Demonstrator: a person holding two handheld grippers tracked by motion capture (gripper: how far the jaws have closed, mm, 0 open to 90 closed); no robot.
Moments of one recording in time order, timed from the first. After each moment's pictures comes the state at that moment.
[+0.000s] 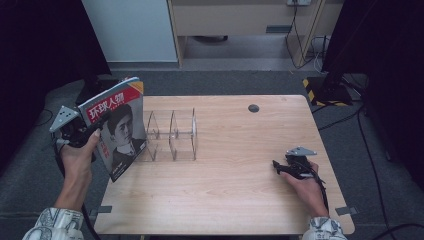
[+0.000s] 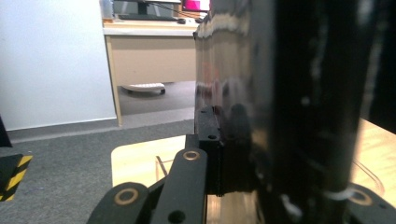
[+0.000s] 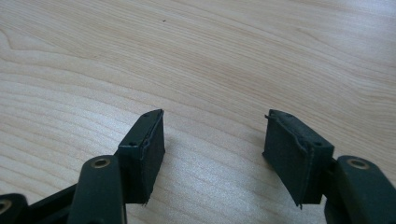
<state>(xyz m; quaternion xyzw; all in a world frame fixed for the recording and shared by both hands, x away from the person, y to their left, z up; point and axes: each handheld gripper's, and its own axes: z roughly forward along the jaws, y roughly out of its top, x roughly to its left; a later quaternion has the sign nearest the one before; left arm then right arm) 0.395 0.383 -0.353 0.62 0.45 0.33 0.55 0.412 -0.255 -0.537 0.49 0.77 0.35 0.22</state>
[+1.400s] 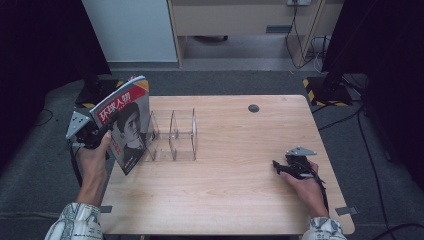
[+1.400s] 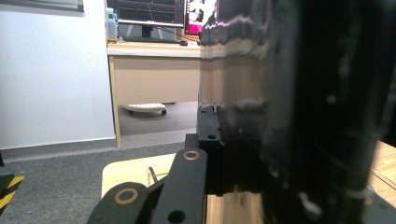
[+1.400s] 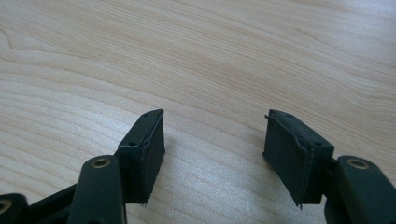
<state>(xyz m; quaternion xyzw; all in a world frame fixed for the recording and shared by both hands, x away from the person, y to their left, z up) 0.407 0.369 -0.390 0.59 0.43 0.36 0.58 0.412 -0.255 -0.537 0.49 0.77 0.35 0.22</state>
